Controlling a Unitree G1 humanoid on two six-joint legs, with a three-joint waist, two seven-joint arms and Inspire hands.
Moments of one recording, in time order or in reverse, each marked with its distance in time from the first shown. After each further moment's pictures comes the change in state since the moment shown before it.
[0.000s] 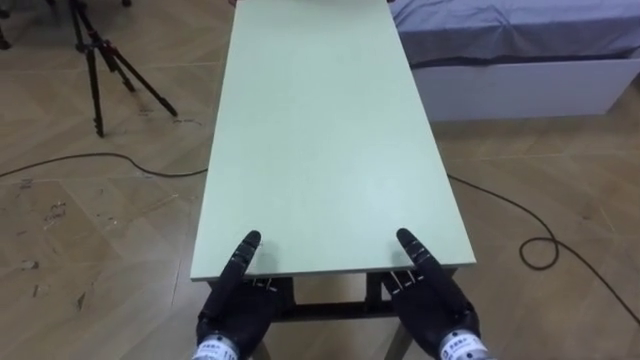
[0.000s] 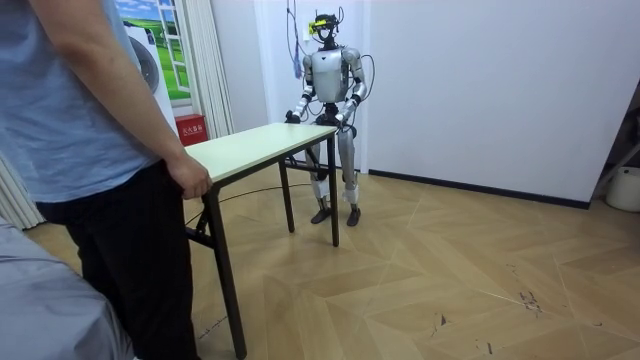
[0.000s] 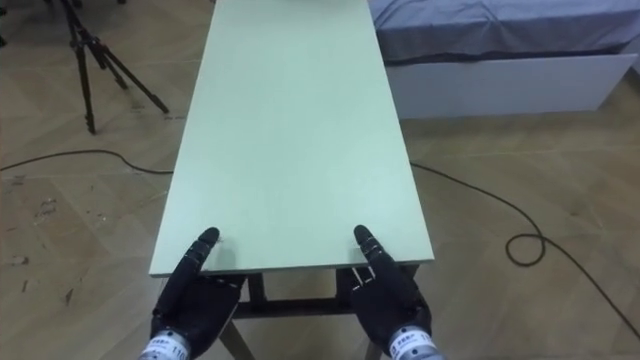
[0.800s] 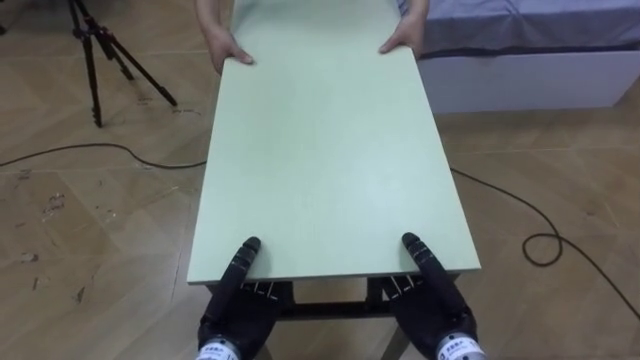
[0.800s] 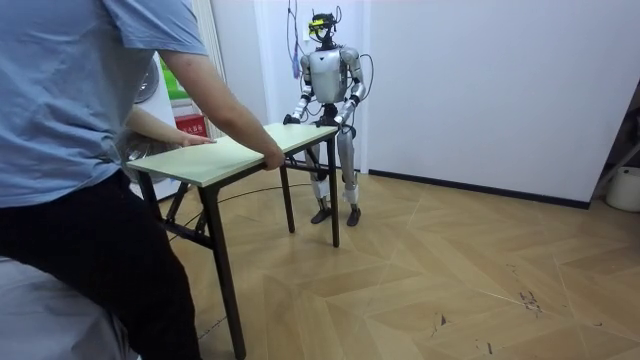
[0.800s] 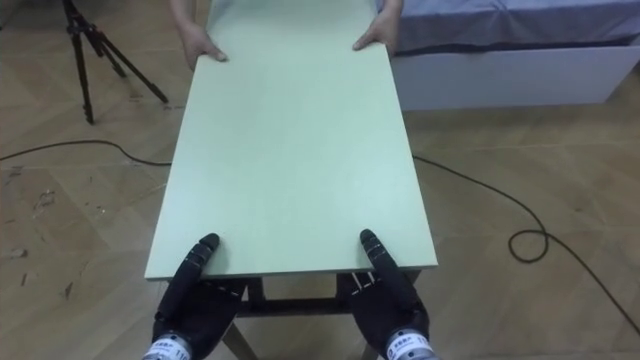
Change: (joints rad) left arm 0.004 -0.012 0.000 -0.005 0.057 -0.006 0.012; right arm 0.001 0.009 0.001 0.003 -0.018 -0.013 -0.017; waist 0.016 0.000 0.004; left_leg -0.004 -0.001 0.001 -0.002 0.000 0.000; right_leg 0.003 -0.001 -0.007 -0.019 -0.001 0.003
